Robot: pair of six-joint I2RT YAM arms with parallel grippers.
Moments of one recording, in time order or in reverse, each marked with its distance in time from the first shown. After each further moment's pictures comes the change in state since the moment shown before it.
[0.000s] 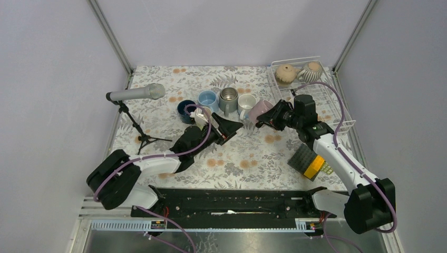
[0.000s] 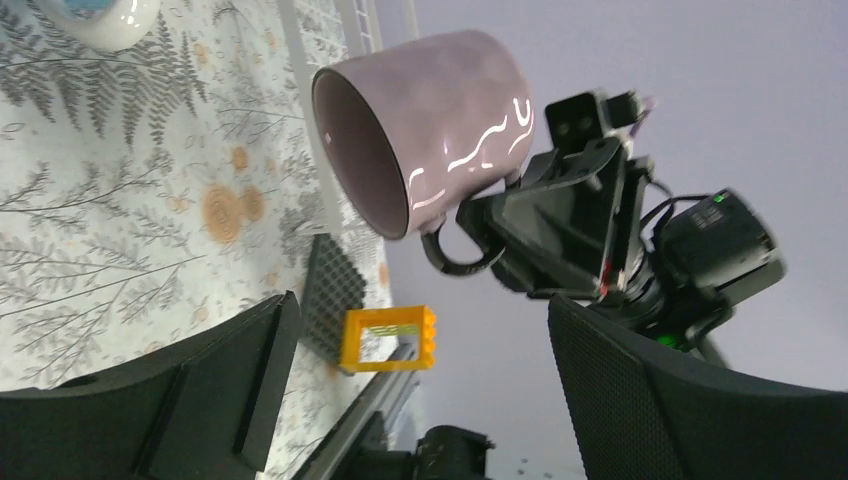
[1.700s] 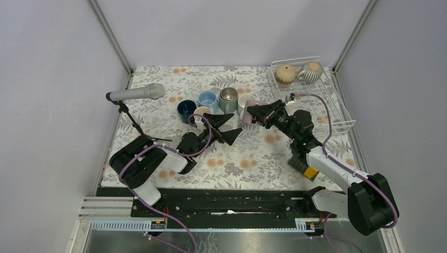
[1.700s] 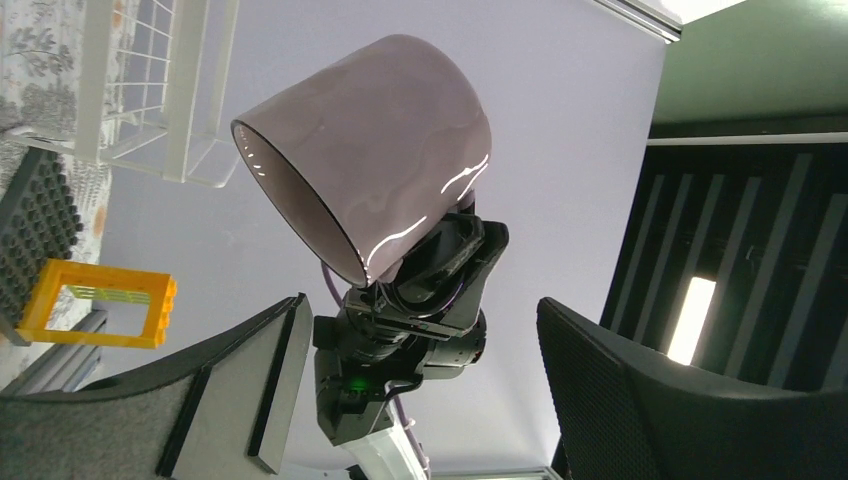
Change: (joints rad) left arm 0.037 0.263 -0.074 0.562 0.034 -0.734; right arm 0.120 -0.011 -0.272 0.801 0.079 0.496
